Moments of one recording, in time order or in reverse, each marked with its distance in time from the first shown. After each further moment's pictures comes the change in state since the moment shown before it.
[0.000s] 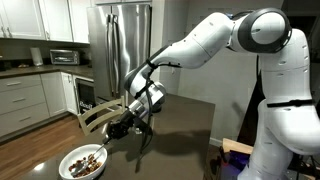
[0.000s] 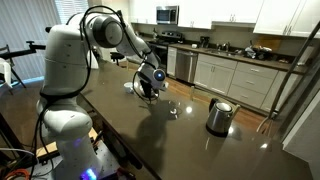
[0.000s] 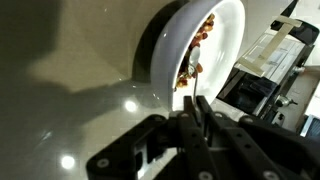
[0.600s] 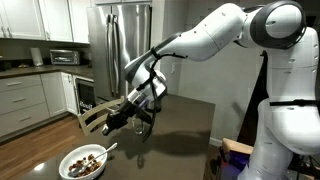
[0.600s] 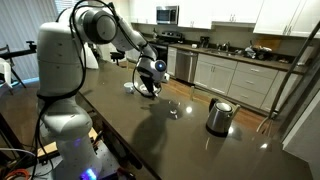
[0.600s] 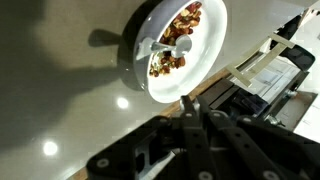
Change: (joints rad) arm 0.000 -0.091 -0.001 -0.015 -0.207 0.005 0.068
